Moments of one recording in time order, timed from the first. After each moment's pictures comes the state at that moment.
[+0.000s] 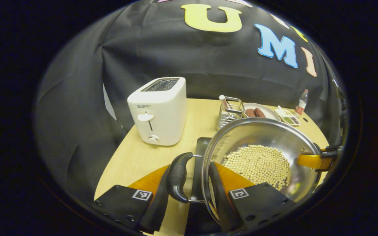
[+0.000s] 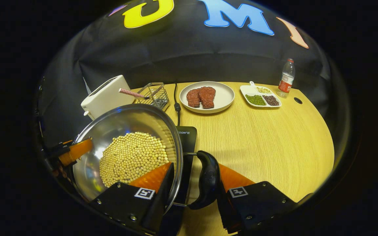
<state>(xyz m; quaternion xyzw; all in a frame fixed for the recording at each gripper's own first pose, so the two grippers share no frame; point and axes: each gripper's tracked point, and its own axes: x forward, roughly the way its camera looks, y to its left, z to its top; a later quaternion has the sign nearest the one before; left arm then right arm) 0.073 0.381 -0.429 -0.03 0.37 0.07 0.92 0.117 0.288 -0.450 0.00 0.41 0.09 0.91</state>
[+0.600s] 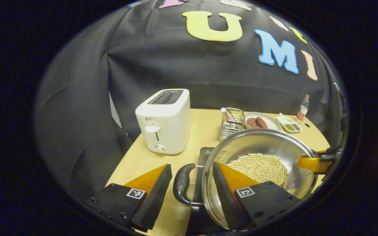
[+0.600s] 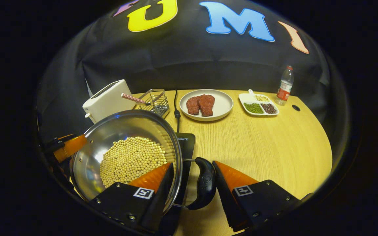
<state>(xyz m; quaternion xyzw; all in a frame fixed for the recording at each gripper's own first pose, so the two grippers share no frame) 0.078 0.394 -0.391 -0.01 0.33 0.09 0.94 0.125 0.286 -0.425 -0.01 0.36 0.10 0.93</state>
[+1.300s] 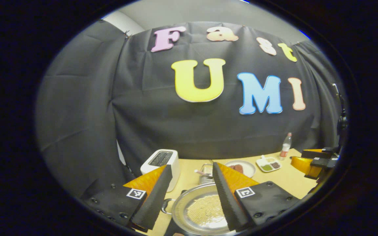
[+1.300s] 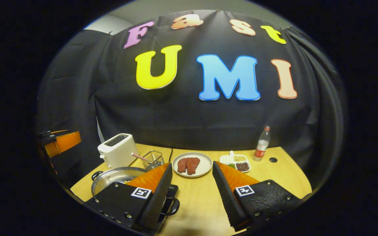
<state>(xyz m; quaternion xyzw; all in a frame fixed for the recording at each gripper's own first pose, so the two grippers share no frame) 0.076 0.267 -0.149 0.02 0.14 0.08 0.99 0.125 0.209 -0.205 -0.02 0.12 0.10 0.99</state>
